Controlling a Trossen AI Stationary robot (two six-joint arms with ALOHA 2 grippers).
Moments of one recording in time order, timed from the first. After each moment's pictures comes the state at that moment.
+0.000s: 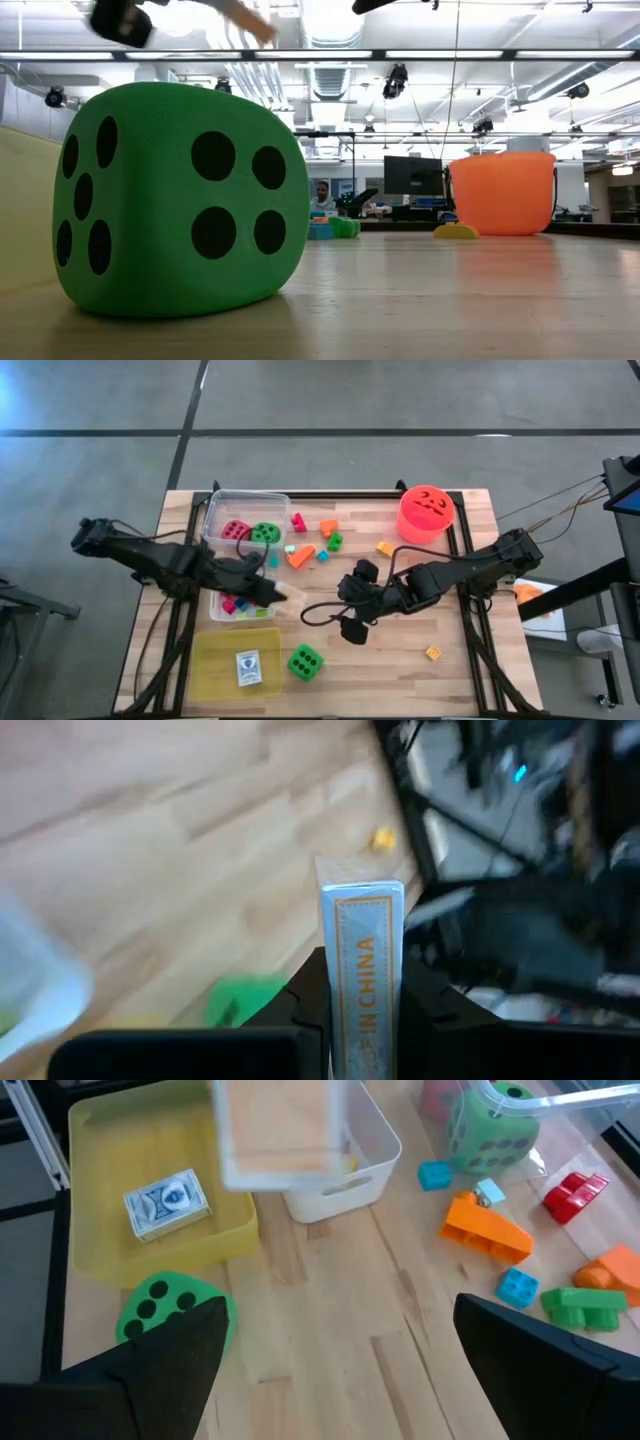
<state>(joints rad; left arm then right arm) -0.30 1.11 1.00 -0.52 -0.14 -1.36 0.36 1.66 1.58 -0.76 0.39 0.52</state>
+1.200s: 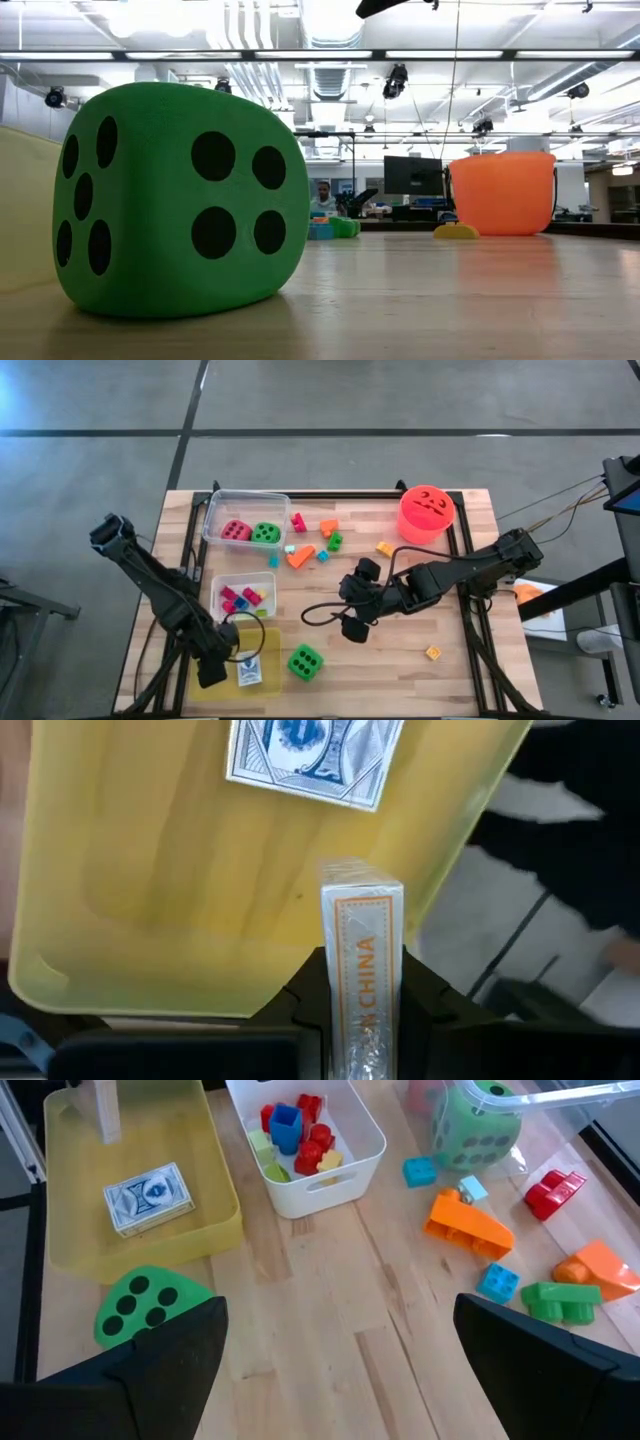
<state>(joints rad) -0.77 1.31 0.99 -0.94 0.31 -1.26 0.36 1.66 1.58 -0.79 0.42 0.52</state>
